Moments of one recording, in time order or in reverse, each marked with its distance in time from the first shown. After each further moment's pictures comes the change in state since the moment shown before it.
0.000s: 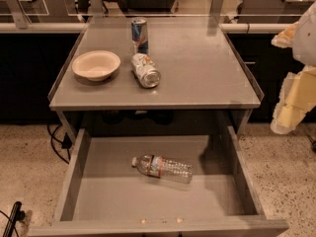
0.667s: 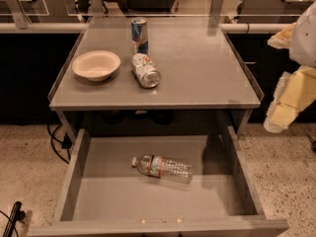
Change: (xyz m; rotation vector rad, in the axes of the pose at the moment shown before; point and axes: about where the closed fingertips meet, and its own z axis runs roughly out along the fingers) arm -0.006 -0.001 0.005 -0.006 -0.059 0.020
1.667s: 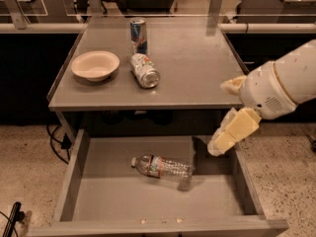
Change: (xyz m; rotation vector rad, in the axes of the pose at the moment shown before) arm -0.045 0.038 0.107 -0.210 -0.388 0.159
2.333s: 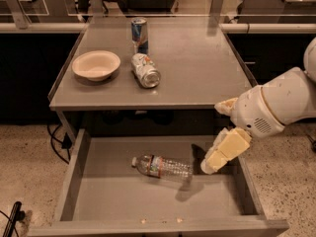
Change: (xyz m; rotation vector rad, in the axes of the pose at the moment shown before) arm 0.026 0.021 0.035 -0.058 0.024 0.060
